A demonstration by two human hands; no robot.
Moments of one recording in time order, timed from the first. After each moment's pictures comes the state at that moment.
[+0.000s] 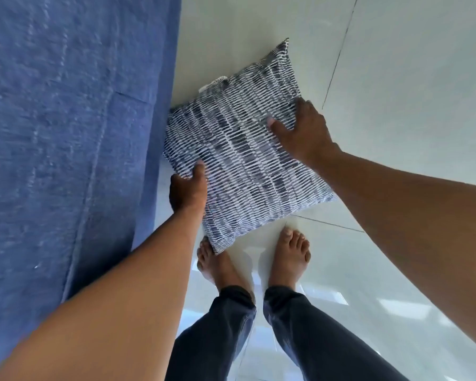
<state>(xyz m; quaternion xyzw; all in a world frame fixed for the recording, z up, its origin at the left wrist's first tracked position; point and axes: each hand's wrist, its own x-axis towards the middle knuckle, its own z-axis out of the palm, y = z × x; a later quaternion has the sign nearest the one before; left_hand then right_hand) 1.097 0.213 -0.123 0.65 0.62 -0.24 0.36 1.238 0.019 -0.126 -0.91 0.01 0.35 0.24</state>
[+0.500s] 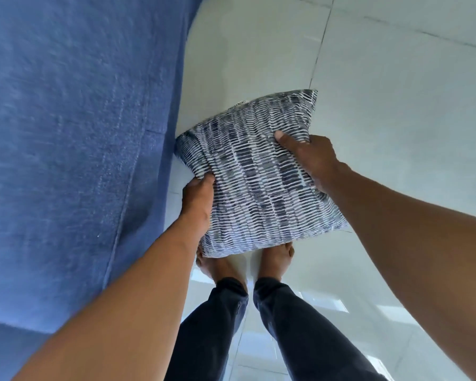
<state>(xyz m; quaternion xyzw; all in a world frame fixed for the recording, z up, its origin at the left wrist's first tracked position) 1.118 0.185 -0.032 0.53 0.60 -0.24 0.54 1.239 -0.031 -0.043 -0.77 0.29 0.38 0.42</state>
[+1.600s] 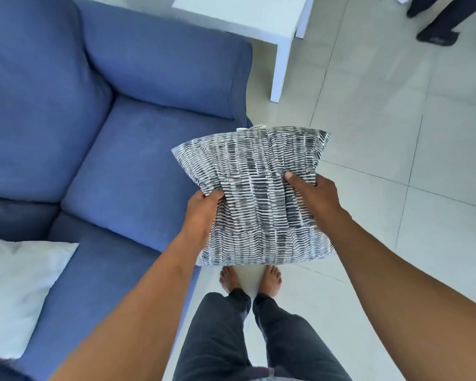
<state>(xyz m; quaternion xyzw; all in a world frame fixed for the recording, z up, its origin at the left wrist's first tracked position) 1.121 0.211 0.462 0.54 0.49 -0.07 0.68 1.222 -0.020 0.441 -0.75 0.19 0.26 0.57</state>
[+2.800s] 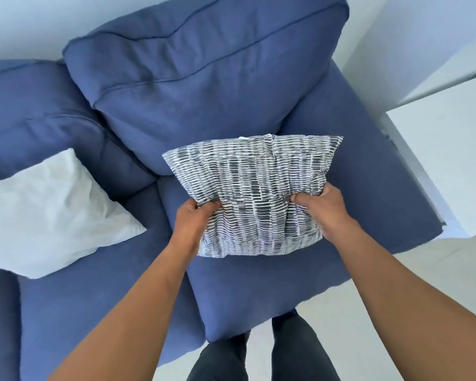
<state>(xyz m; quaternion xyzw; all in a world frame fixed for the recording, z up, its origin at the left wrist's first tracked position) 1.094 0.571 0.462 0.35 0.63 0.22 0.66 1.364 0.478 0.475 -0.76 -0.17 0.46 0.44</state>
